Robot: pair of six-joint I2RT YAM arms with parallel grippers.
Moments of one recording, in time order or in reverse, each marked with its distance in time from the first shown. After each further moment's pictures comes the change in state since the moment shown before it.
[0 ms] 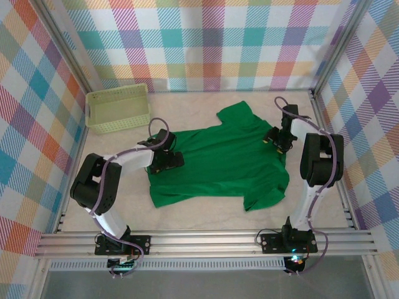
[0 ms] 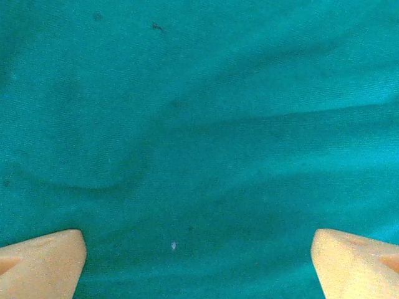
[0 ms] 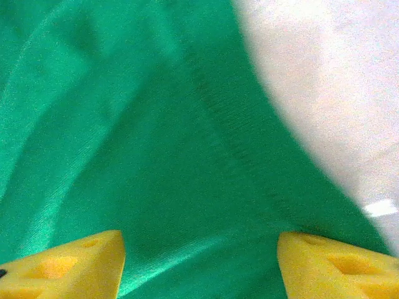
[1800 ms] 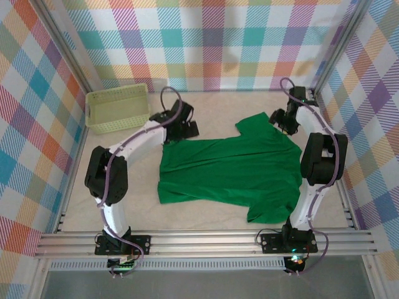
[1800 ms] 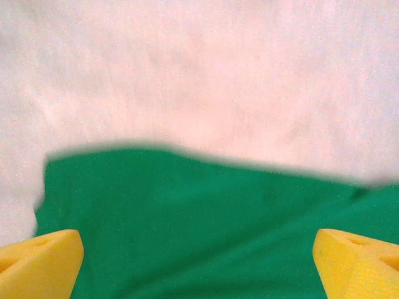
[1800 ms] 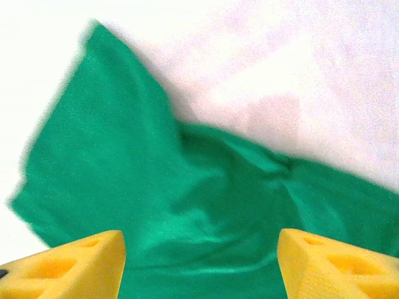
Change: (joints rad) left arm -0.067 0.188 0.621 -0.245 -0.170 -0.053; right arm -0.003 0.018 0.285 -0.074 -0.001 -0.092
